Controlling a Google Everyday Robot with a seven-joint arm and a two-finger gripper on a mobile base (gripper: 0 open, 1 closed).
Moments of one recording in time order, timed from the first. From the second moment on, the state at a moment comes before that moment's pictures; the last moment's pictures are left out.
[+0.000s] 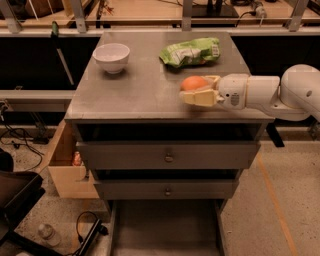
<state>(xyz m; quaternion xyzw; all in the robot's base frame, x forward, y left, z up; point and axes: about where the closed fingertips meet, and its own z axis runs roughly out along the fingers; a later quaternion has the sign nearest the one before) 0.632 -0.095 0.880 -0.39 0.67 0.37 0.51</state>
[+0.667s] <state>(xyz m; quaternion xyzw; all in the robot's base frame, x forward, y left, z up) 0.655 -0.074 0.875 -0.41 0.66 0.37 0.51</state>
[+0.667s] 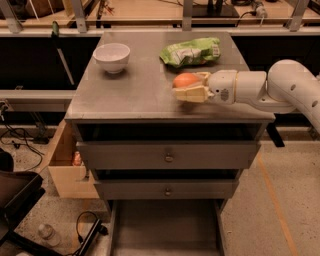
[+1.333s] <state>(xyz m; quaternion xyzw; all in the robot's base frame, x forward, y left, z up) 0.657 -0.075 0.856 -0.41 0.67 0.37 0.49</state>
